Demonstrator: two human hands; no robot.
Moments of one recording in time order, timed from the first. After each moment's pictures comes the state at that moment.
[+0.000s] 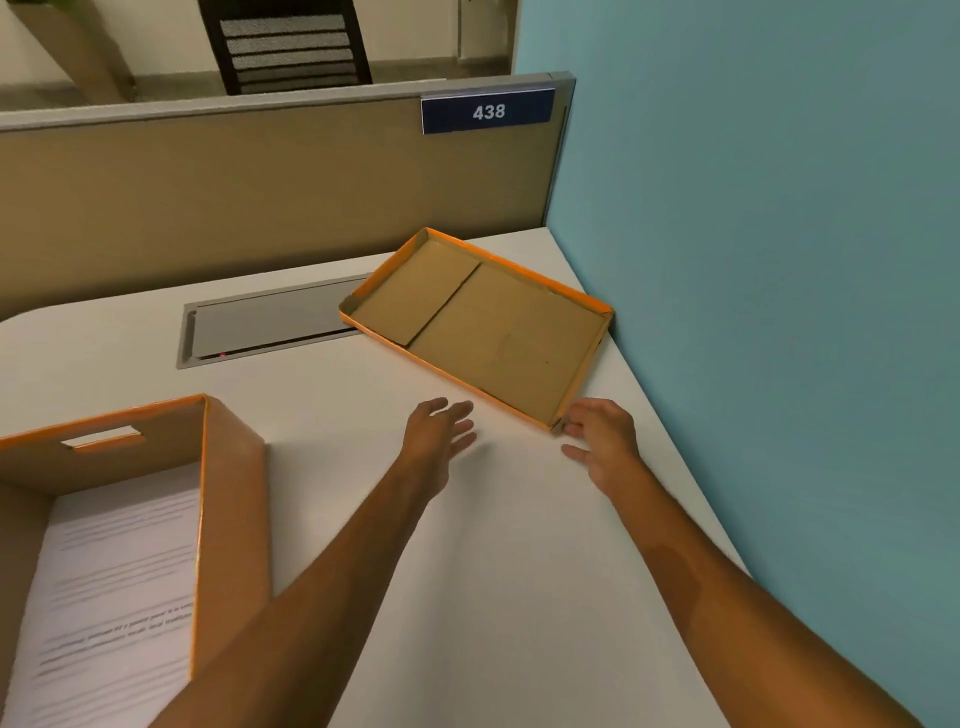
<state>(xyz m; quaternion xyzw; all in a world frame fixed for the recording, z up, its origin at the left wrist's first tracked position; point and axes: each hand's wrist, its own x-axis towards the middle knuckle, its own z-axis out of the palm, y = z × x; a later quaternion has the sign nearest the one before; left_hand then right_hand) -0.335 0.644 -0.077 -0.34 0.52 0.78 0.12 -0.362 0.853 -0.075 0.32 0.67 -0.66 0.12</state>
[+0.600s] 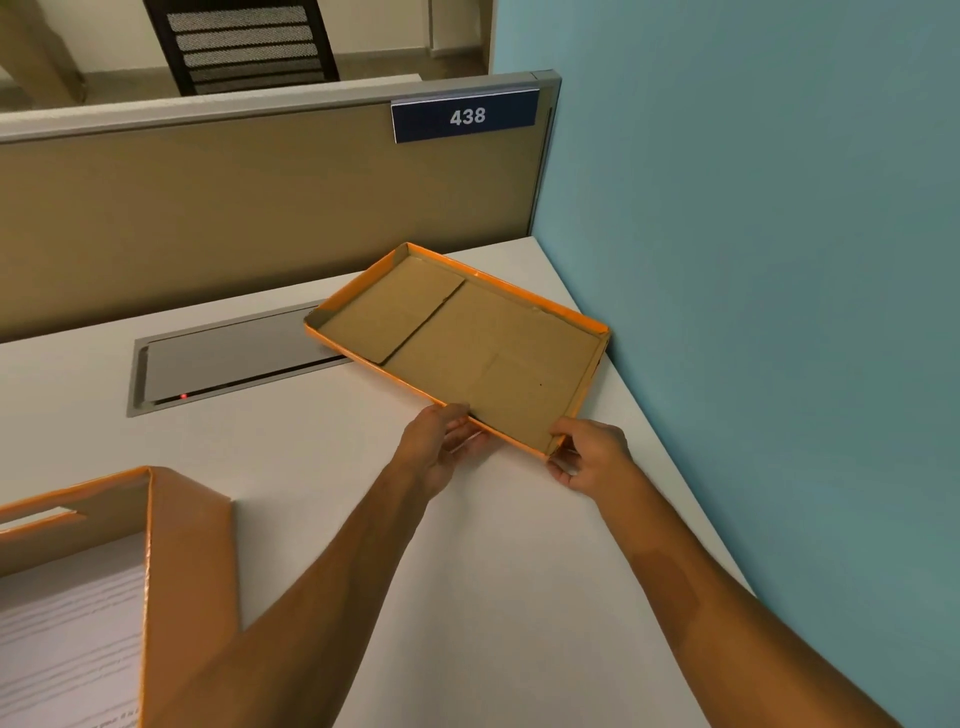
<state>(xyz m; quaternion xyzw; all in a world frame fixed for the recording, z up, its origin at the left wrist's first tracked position) -0.407 0.641 -0.099 -0.32 0.41 0.84 0.17 -0.412 0.837 -0.074 0.41 0.57 -0.69 0.19</state>
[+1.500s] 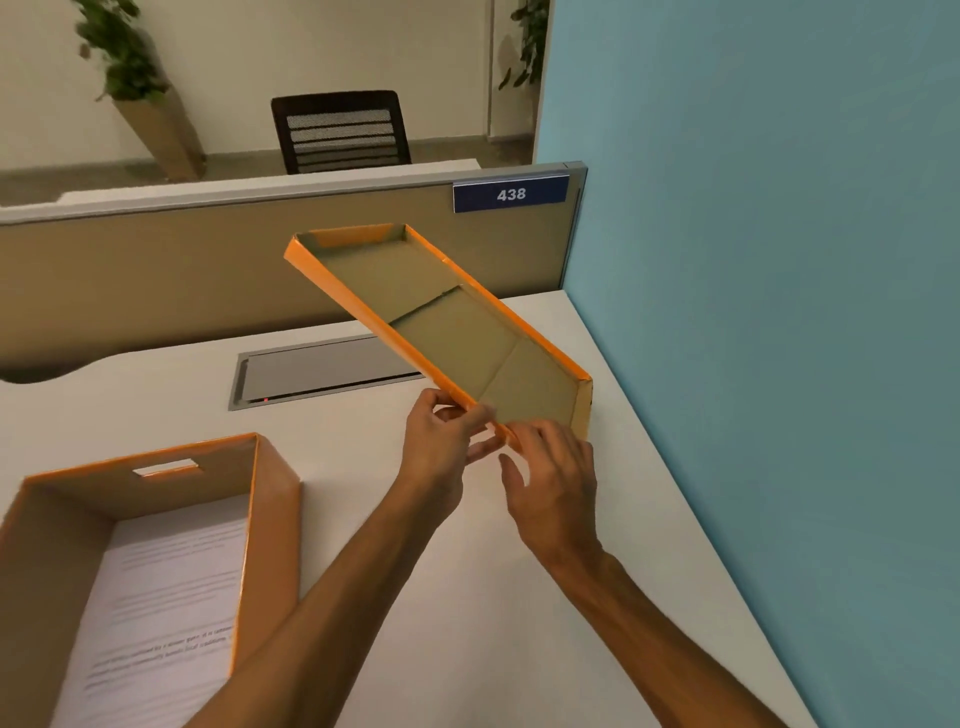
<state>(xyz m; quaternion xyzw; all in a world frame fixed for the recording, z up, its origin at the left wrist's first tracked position) -0.311 0.652 0.048 -0.24 0.56 0.79 -0.01 -0.298 0.778 -0.009 -0.14 0.93 -0.26 -0.22</state>
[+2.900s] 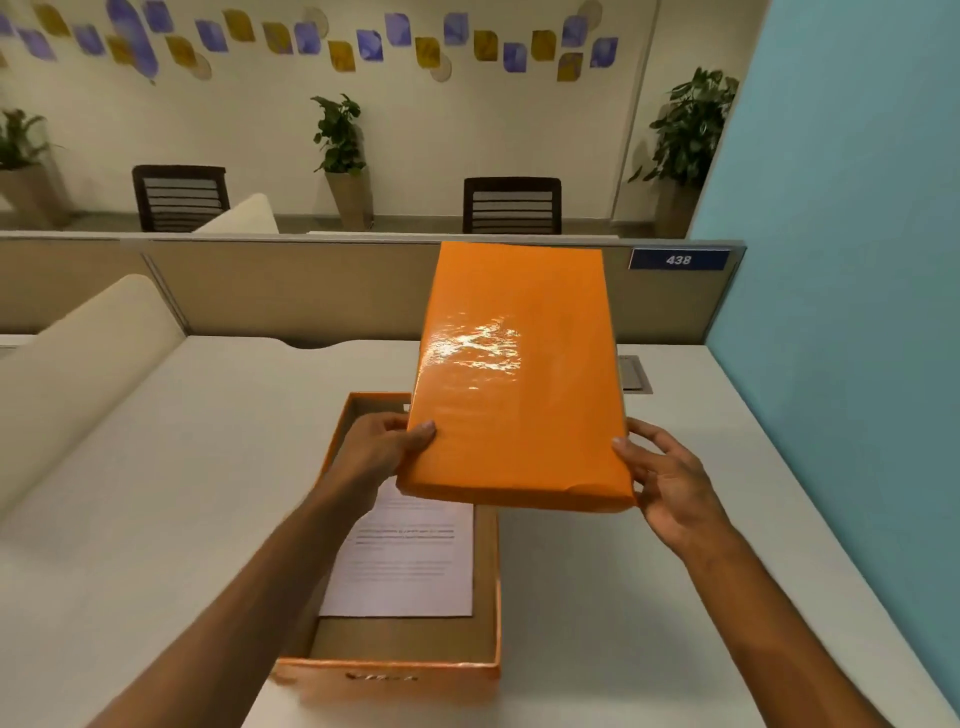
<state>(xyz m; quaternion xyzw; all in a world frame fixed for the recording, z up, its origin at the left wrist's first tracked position) -0.065 0.393 0.100 -0.27 0.75 0.60 -0.06 -0.178 0.699 0.070 0.02 0.61 -0.77 0.20</state>
